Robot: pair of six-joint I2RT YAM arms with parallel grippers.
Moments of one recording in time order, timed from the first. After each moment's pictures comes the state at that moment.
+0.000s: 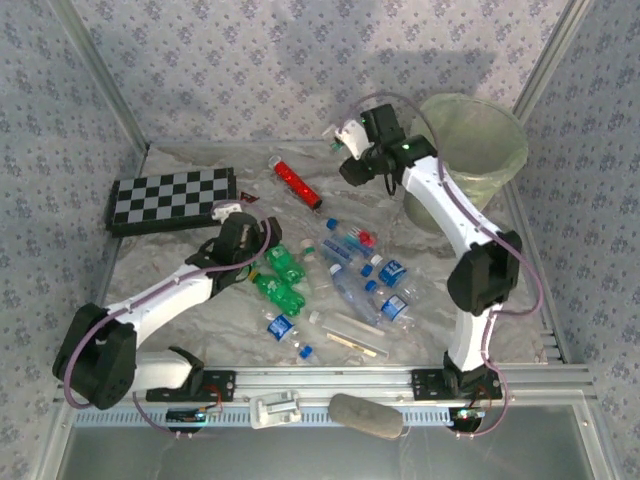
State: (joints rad) left arm -0.56 1.29 0.72 -0.08 -0.31 -0.73; right arm 0.44 1.79 1.86 -0.78 -0.03 -0.36
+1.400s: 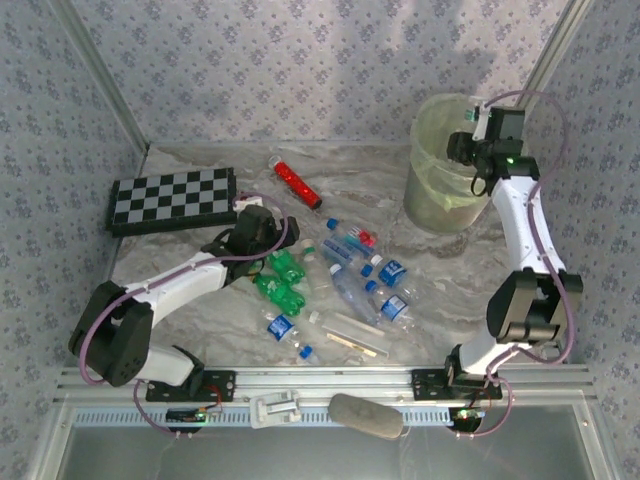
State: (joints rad) left arm -0.60 1.40 0.80 -0.07 -0.23 -0.69; right arm -0.08 1.62 1.59 -0.57 -0.05 0.07
